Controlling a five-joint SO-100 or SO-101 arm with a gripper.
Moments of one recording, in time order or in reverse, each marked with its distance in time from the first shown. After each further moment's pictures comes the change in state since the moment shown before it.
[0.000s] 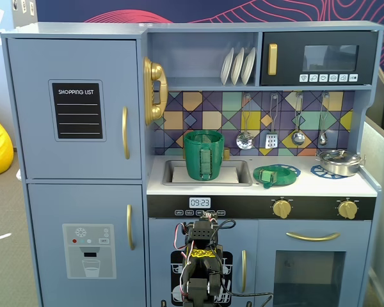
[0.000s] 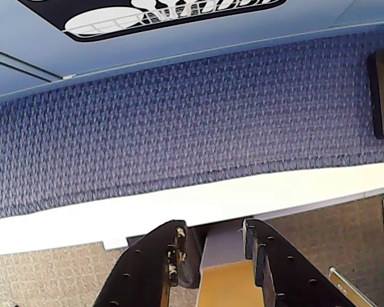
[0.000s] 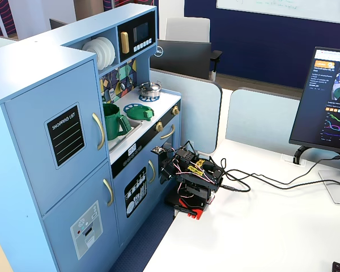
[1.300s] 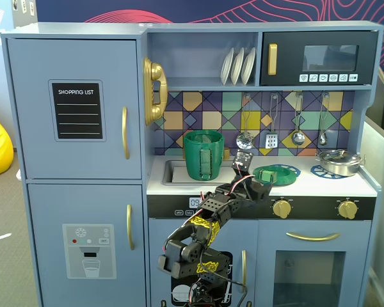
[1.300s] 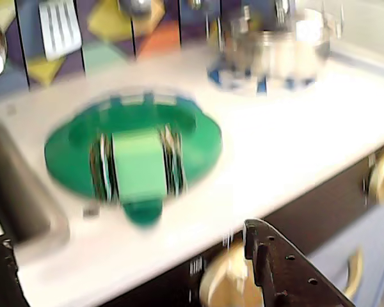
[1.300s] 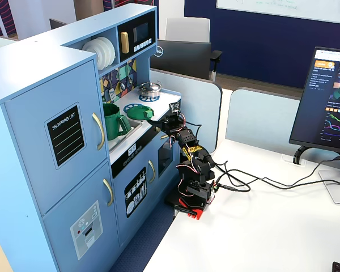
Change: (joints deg) arm 34.0 -27.8 -27.8 -67.6 -4.2
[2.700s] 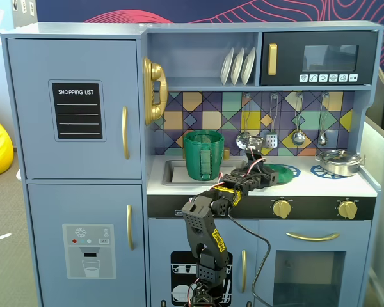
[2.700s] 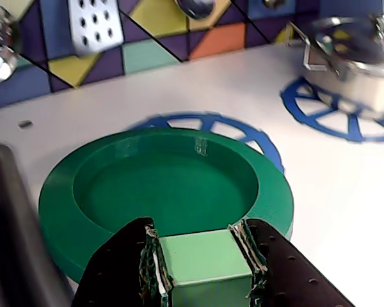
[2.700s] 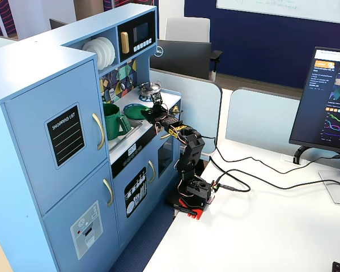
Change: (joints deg) arm -6.6 -42.6 -30.0 -12.1 -2.5
